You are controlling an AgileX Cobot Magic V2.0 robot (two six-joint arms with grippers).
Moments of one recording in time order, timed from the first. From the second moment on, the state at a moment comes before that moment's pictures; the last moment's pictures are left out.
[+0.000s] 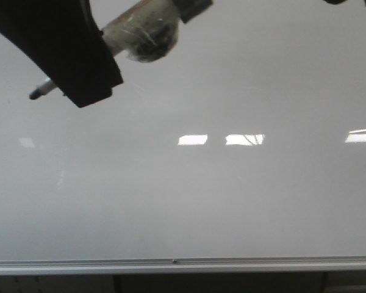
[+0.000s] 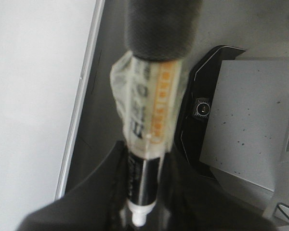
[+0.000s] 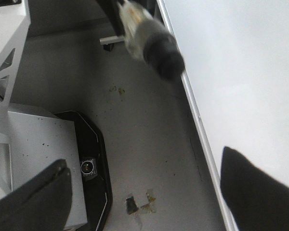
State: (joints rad) left arm -0.86 1.37 -1.25 -0.14 1.15 0.55; right arm 0.50 1.03 -1.06 0.52 1.09 -0.94
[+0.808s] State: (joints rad) left arm -0.99 1.40 -1.25 -0.14 1.07 0.59; right arm 0.60 1.10 -1.07 0.58 1.06 -0.95
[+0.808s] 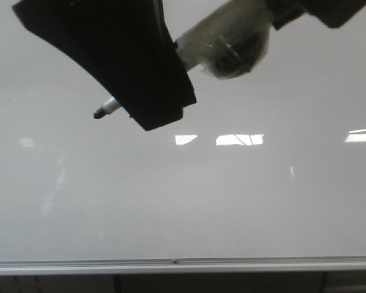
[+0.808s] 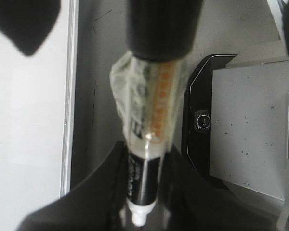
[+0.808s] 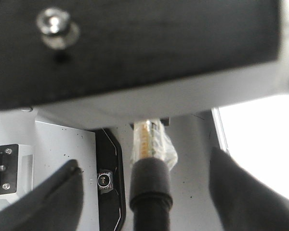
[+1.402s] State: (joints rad) left arm -0.99 1.40 -1.25 -0.15 1.07 0.59; right arm 0.60 1.10 -1.07 0.57 1.07 -0.98
